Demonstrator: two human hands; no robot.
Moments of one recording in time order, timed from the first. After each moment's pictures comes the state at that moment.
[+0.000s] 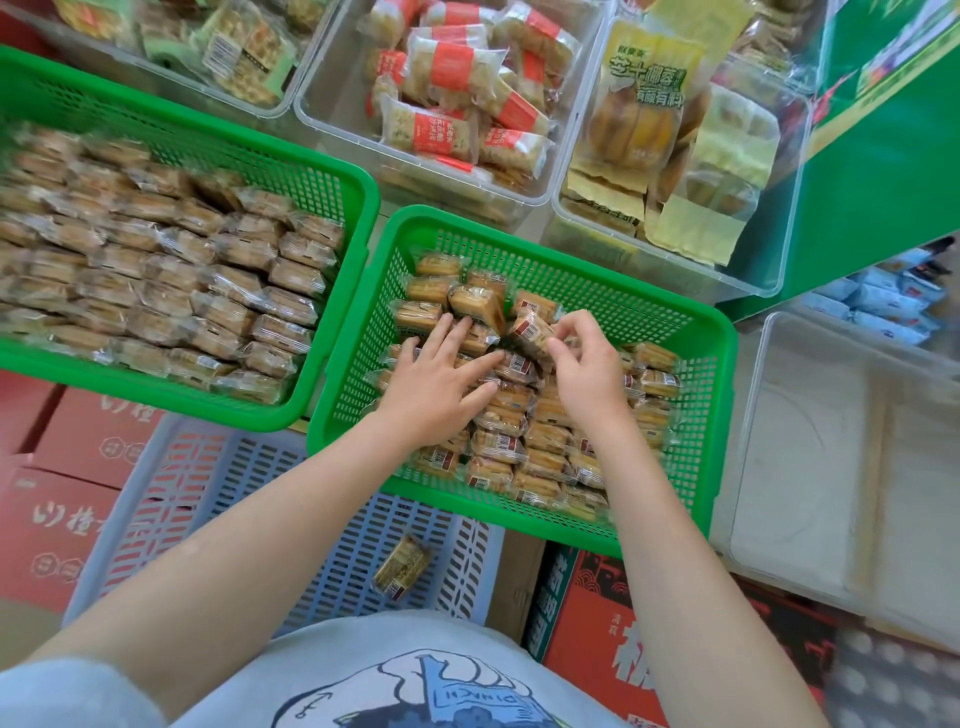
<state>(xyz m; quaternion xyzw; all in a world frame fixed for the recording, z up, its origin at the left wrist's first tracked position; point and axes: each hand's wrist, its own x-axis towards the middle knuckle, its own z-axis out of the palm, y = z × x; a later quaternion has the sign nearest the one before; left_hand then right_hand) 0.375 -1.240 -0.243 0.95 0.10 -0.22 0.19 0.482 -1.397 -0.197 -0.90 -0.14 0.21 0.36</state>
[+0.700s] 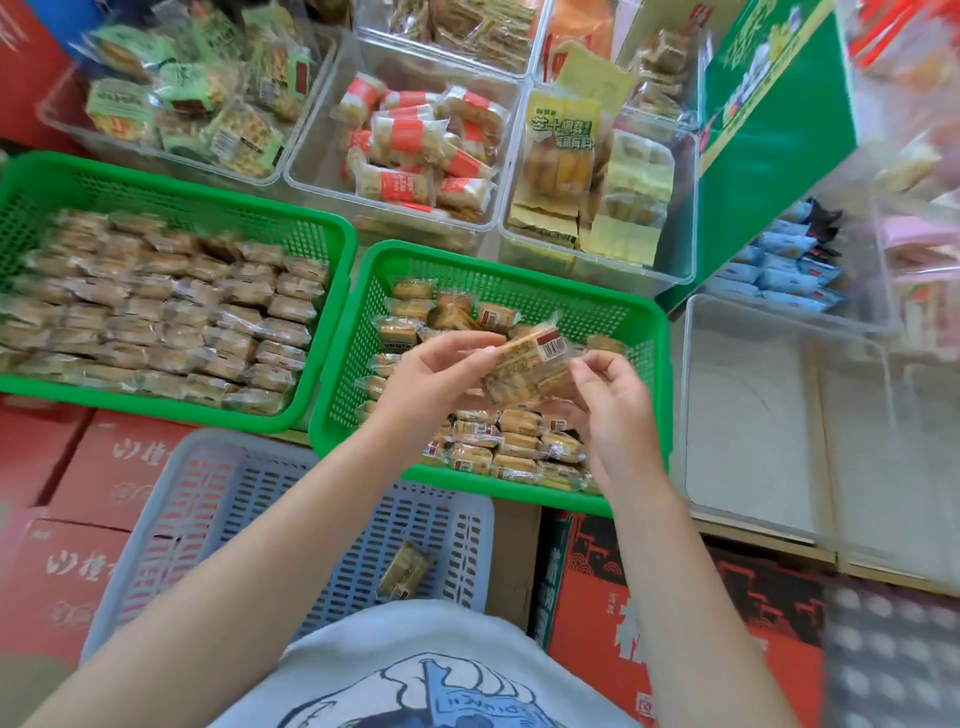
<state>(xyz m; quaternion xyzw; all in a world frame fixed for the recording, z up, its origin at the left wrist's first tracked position) 0.335 -1.282 -0.103 0.57 0.24 -0.04 0.78 0.401 -1.454 -0.089 -0.69 0.08 0.23 0.68</state>
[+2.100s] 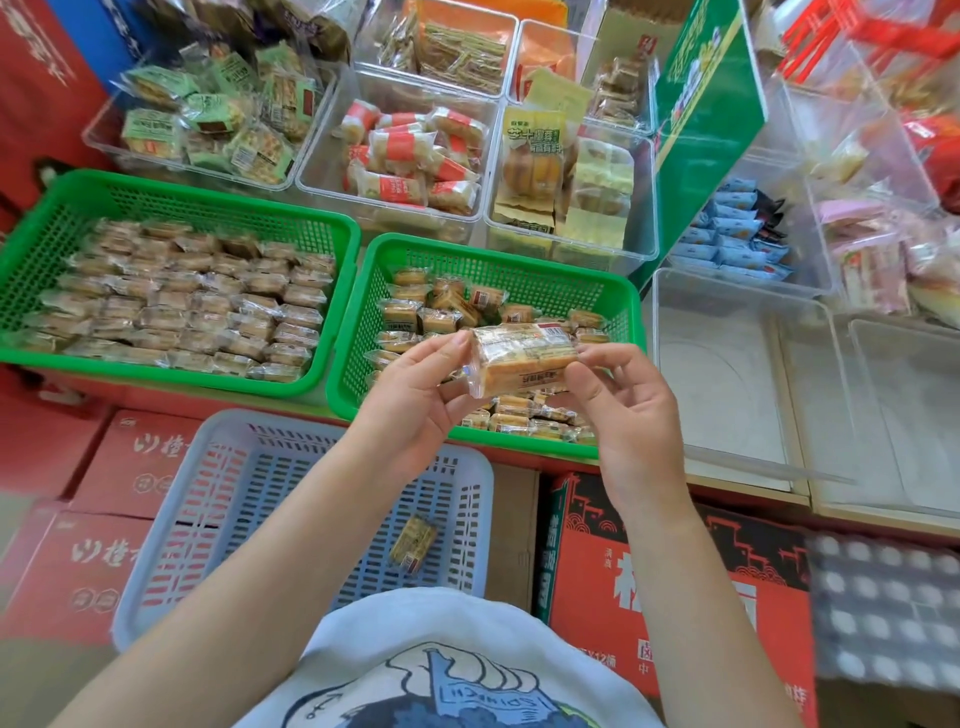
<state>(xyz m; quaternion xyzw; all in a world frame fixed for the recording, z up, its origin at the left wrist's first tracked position) 0.254 -1.317 -0.046 0.34 0.28 -0.01 0.90 0.303 -1.495 -0.031 -0.68 -0.05 0.14 0.72</state>
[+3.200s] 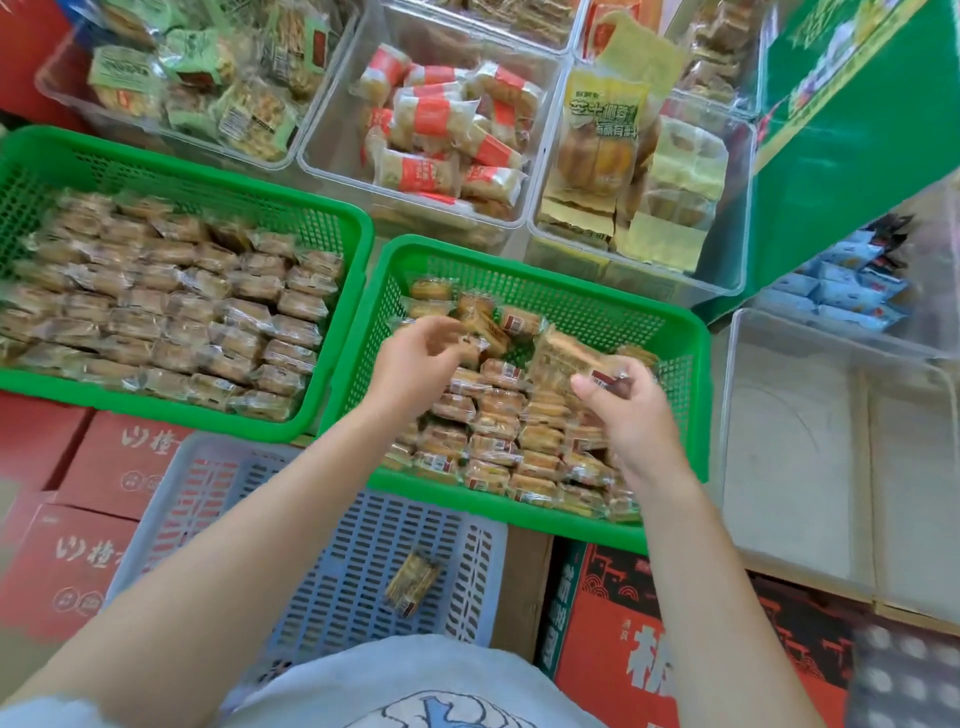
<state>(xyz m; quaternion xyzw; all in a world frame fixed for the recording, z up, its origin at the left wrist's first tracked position) 0.376 -1.235 -0.158 0.78 0.34 -0.04 0.53 0.444 -1.447 -0.124 -0.79 0.08 0.29 0.53</state>
